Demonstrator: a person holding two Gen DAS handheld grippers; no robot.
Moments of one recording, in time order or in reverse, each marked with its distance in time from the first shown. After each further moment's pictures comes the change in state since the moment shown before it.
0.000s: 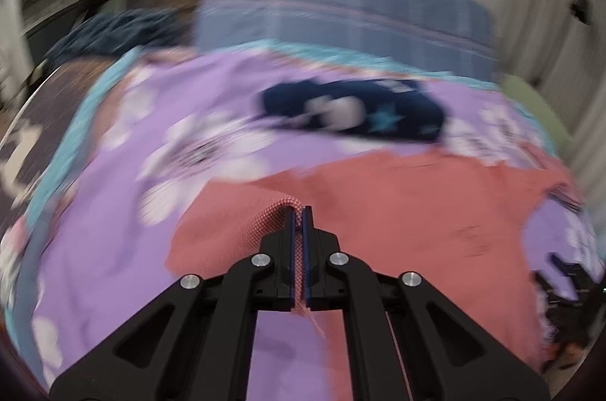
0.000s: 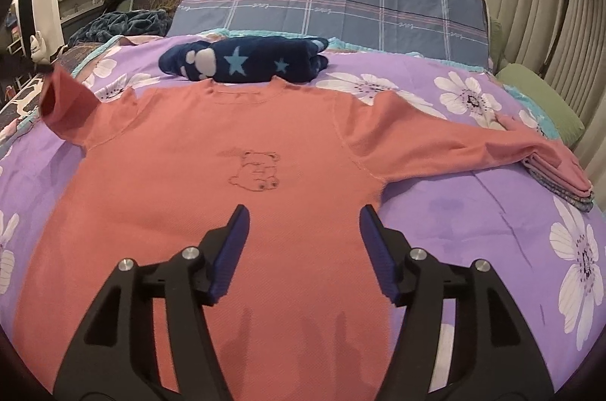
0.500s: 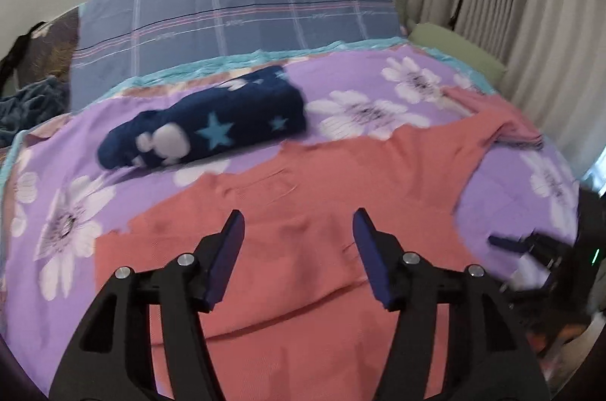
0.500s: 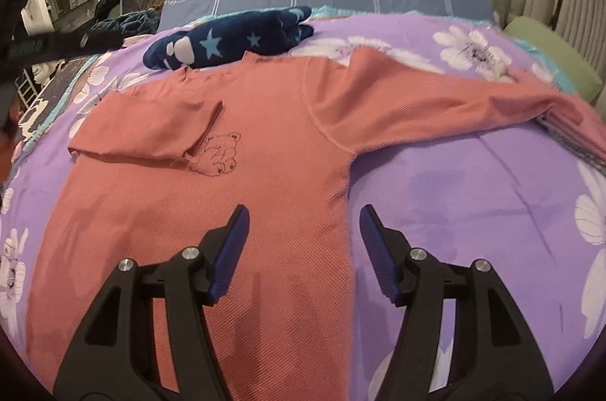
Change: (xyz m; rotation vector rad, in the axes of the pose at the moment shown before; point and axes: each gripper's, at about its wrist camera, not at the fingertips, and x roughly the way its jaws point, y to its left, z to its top) left arm 0.067 -0.158 -0.009 0.271 0.007 -0.158; right arm 0.036 -0.054 -0.004 0.104 0.114 0.115
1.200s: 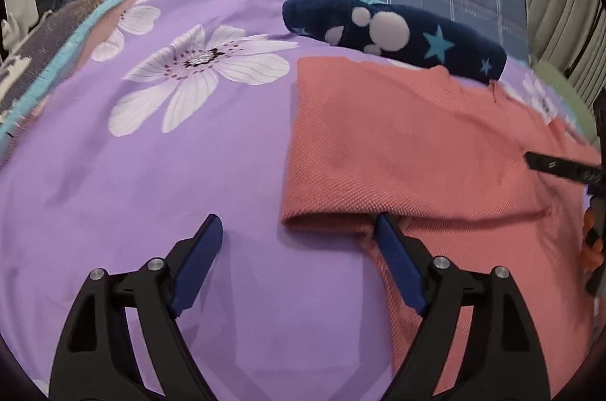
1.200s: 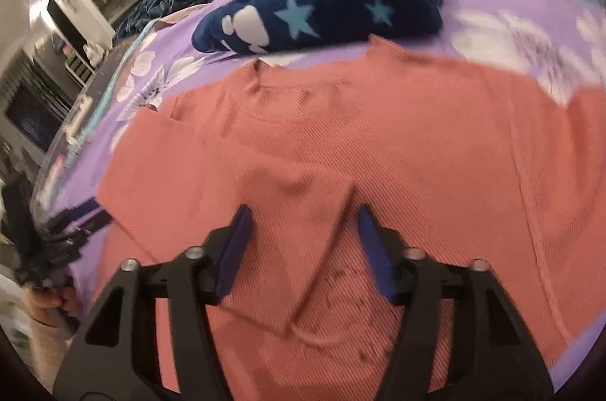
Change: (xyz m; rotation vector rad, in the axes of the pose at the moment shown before) left arm 0.008 0.183 -0.140 -0.396 0.096 0.230; right arm 0.139 0.093 0.098 -0.044 0.165 0.287
